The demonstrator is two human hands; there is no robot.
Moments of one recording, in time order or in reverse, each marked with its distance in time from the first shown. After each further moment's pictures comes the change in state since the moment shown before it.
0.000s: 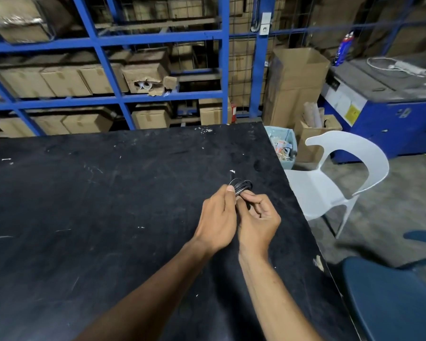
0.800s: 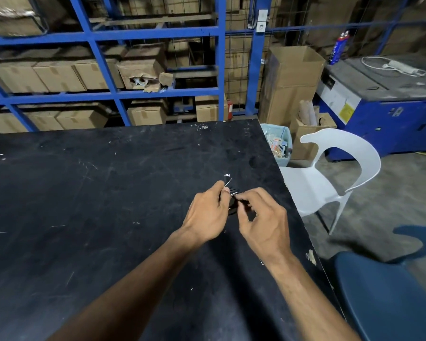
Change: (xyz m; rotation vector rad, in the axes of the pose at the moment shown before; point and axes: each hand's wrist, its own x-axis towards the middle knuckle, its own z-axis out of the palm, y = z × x) left_hand 0.001 -0.001 -0.012 0.216 -0.110 0.004; right_hand 0.012 -0.039 -0.049 -0.959 -0.440 -0.711
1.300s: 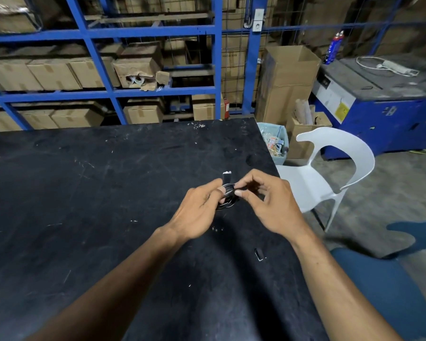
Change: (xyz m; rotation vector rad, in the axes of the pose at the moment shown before) left_hand -0.008 -0.009 -0.022 -0.190 -0.101 0.168; right_hand 0.040 0.016 -0.028 0.325 -0.342 0.139
